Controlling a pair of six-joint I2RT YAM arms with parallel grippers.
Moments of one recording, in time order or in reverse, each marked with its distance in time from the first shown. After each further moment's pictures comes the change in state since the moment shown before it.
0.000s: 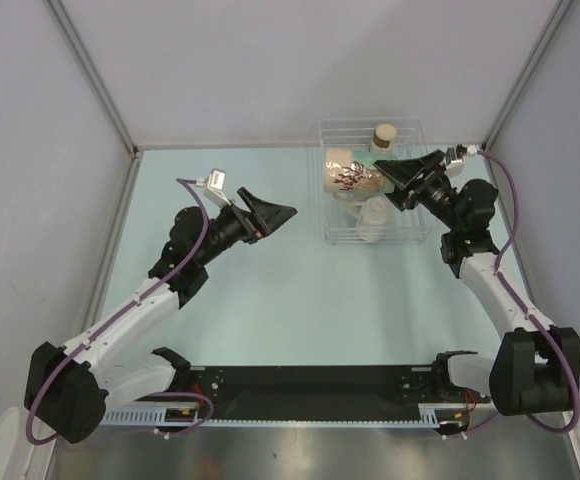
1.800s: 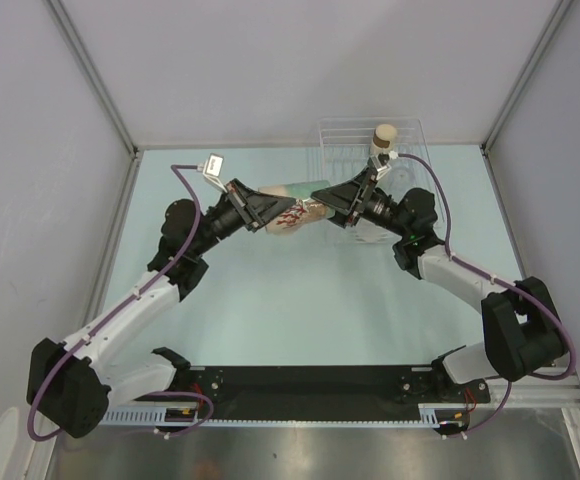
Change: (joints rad) left arm 0.017 0.036 0.052 0.184 0.166 -0.149; right arm 0.362 0.214 -0.016 0.387 -0.081 0.083
